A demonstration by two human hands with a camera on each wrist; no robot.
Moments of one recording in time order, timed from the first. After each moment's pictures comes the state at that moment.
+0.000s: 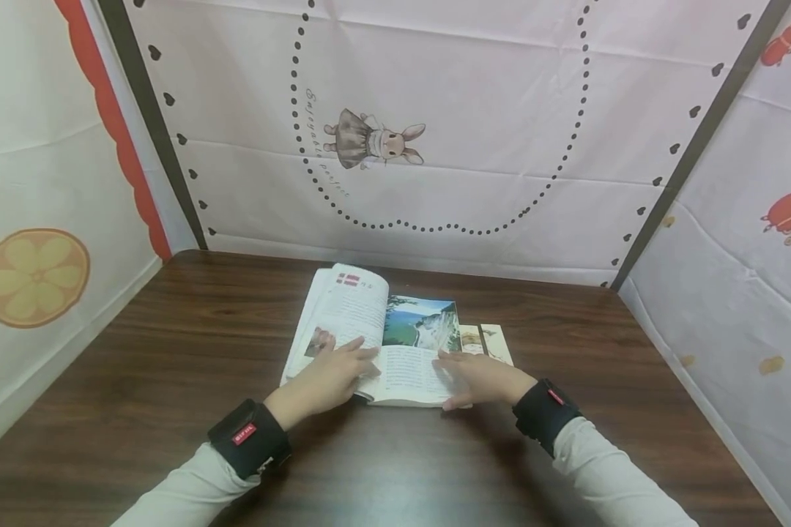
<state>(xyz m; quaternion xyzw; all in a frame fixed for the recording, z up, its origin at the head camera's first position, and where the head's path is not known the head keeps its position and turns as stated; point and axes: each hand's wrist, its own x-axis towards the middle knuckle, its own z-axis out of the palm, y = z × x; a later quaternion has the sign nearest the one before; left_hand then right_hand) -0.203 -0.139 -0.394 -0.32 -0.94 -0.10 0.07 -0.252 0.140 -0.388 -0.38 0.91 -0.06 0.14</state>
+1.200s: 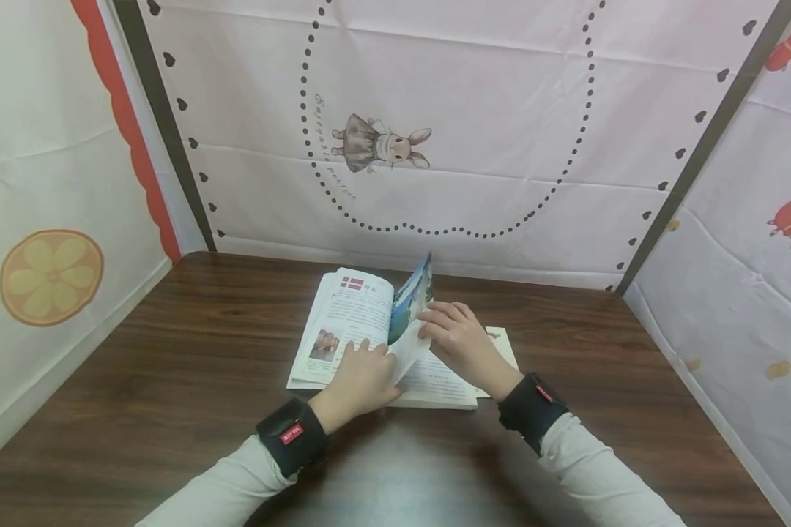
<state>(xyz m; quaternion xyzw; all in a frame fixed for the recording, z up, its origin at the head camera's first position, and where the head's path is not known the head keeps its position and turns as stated) -0.204 -0.094 -0.397 -0.20 -0.97 -0.04 0.10 -0.239 0.097 -0.349 -0.47 0.82 -0.10 -0.31</state>
